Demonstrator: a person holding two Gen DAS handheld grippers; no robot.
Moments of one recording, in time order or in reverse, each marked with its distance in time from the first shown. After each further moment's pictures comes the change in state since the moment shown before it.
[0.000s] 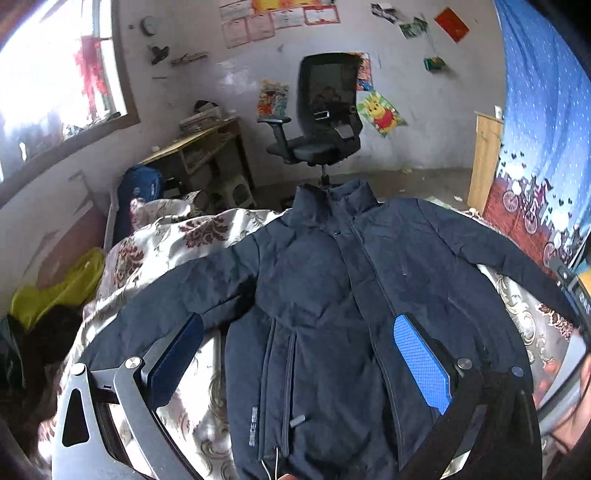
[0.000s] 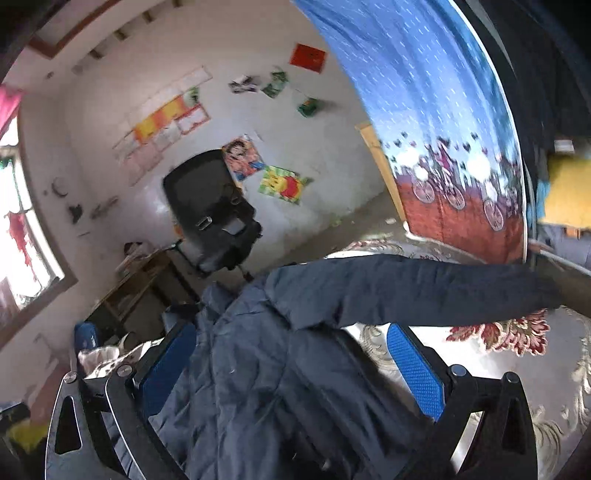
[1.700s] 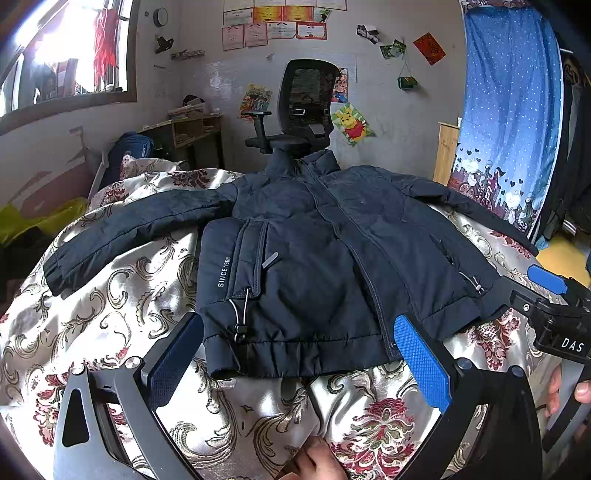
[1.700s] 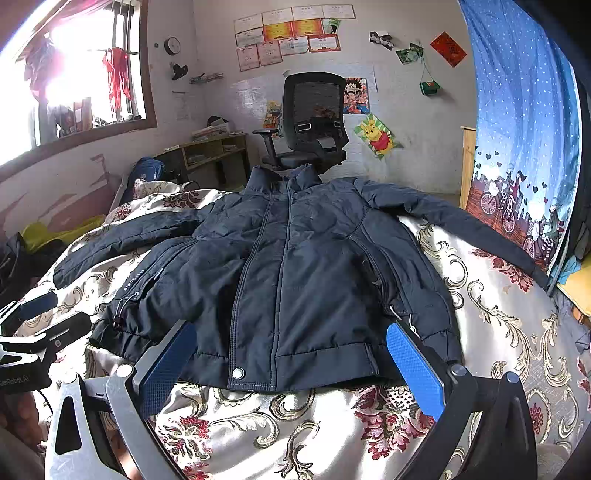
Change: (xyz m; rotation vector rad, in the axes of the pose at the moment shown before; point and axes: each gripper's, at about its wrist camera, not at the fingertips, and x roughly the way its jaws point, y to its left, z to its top) left arm -0.069 -0.003 -0.211 -0.080 -0.096 -0.165; right arm -0.147 0.073 -0.165 -0.527 0.257 0.136
